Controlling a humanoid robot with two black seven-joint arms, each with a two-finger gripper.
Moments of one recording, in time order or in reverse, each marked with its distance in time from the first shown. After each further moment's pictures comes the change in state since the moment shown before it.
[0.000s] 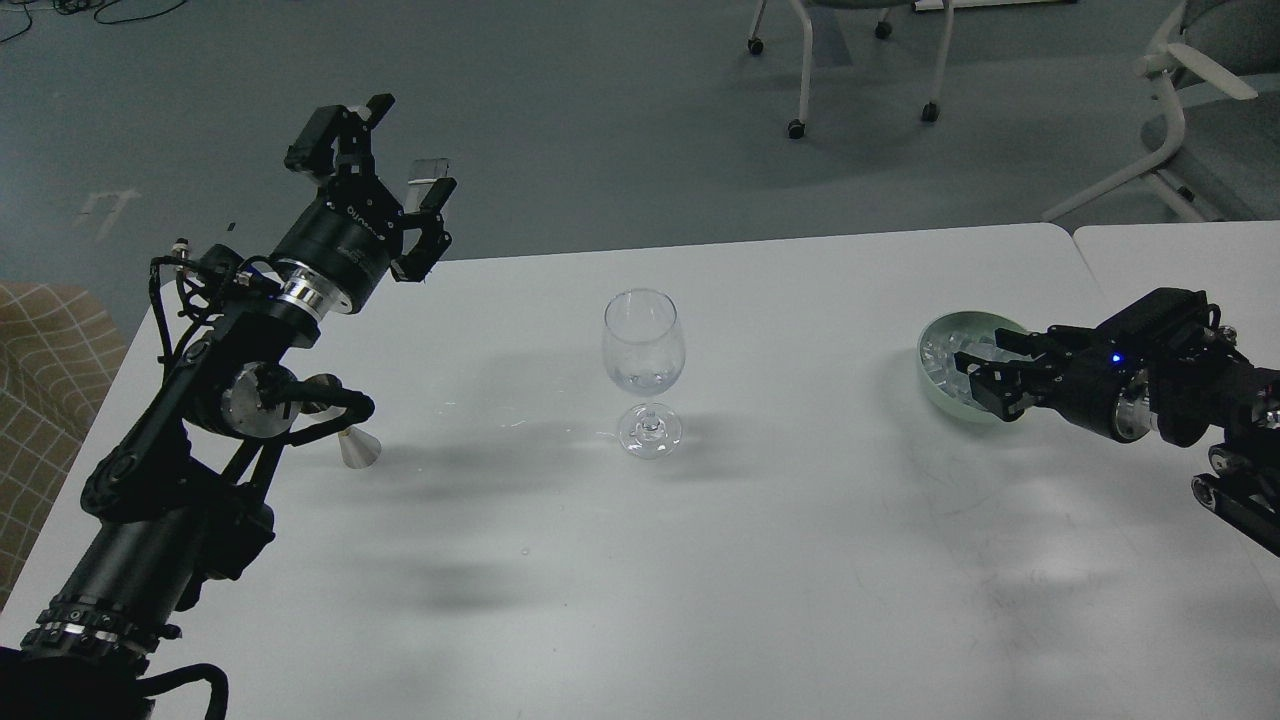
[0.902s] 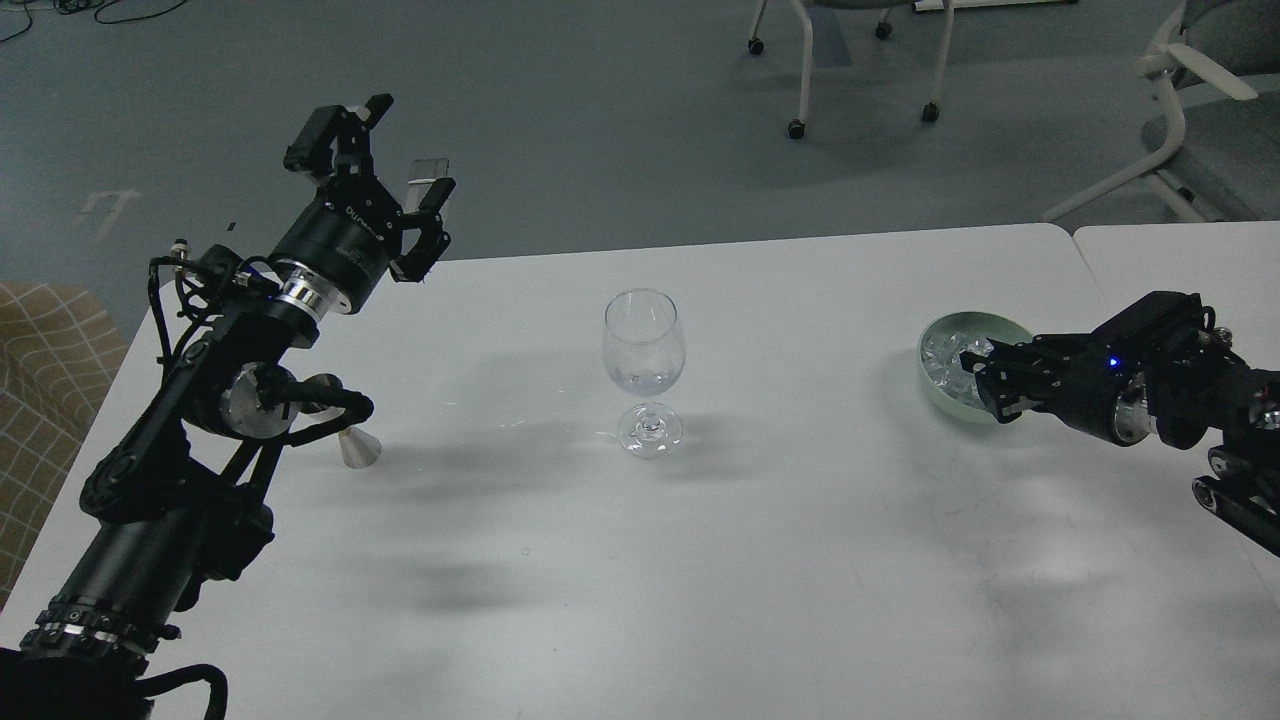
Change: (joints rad) left arm 0.003 0.001 0.000 0.000 0.000 -0.001 -0.001; right arm 0.016 -0.005 -0.037 0.004 0.002 0.001 -0.002
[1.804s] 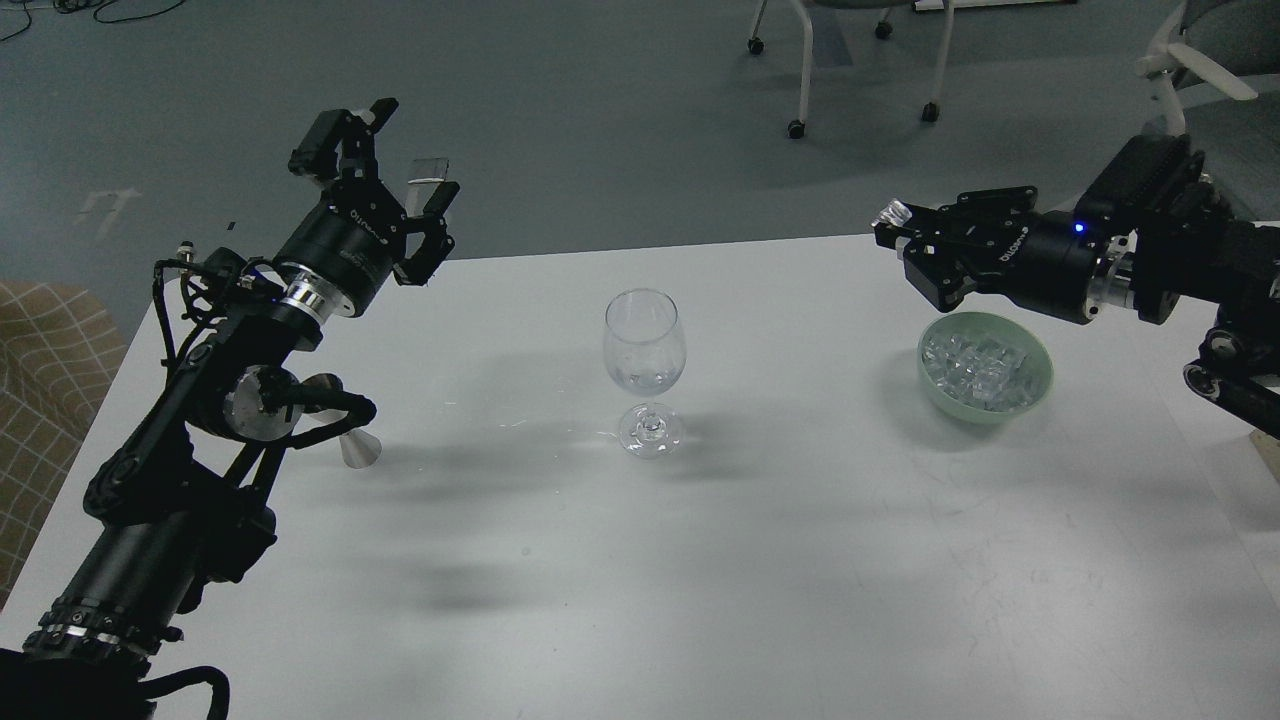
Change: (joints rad) left arm 0.002 -0.004 0.002 0.000 0.000 0.001 0.001; right arm 0.254 -0.140 0.017 0.448 0.015 0.050 -0.004
